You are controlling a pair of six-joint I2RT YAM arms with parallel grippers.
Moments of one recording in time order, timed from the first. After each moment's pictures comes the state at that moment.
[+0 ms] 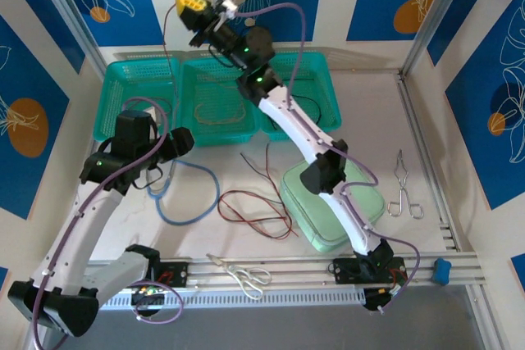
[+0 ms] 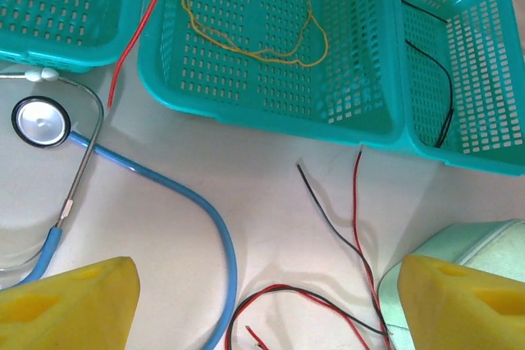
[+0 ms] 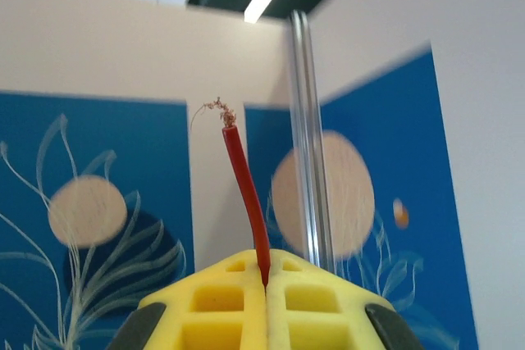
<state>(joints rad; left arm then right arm) -0.28 0.99 1.11 -0.86 0.07 -0.58 0.72 2.54 2.80 0.38 -0.28 0.33</state>
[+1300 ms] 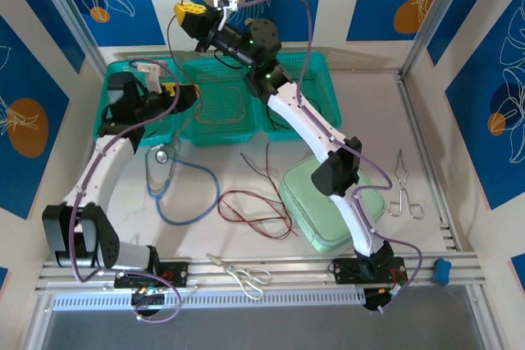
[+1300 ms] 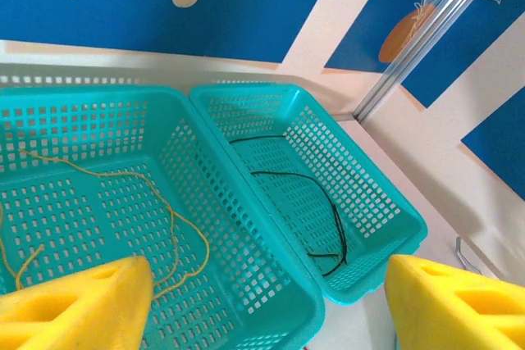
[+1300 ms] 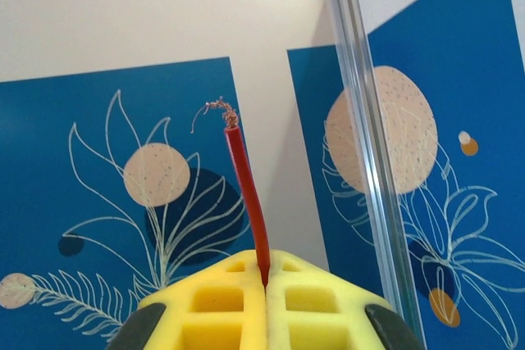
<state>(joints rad) -0.02 1.37 1.14 -0.06 0.67 -0.27 0.70 2.32 2.57 0.28 -0.44 0.45</state>
